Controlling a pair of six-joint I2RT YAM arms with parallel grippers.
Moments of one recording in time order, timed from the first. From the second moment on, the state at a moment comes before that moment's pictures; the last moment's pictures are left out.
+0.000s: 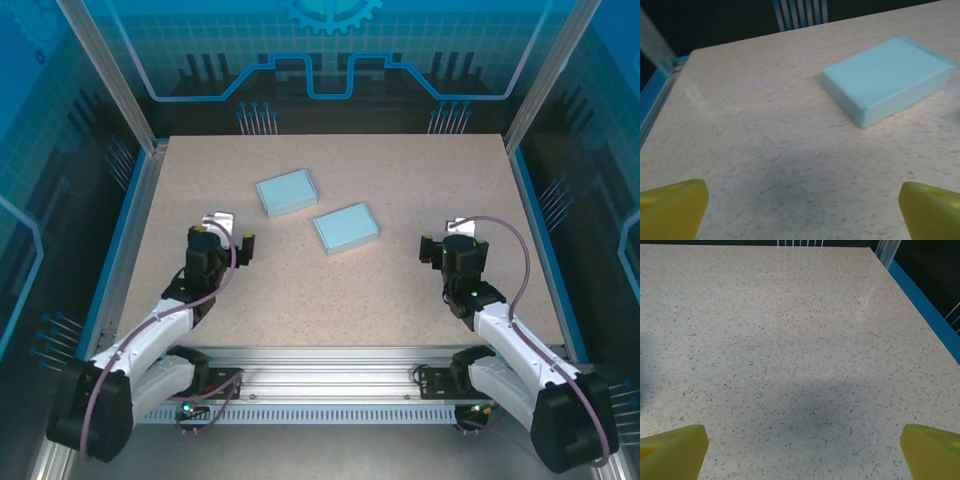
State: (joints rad) left arm -0.21 0.98 0.38 0.18 -0.28 0.03; right arm 0.24 0.92 0.40 -0.01 0.45 0.14
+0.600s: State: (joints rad) left arm -0.07 1.29 0.27 0.63 -0.14 0.01; right arm 0.12 1.12 0.37 0.30 0.32 0.08
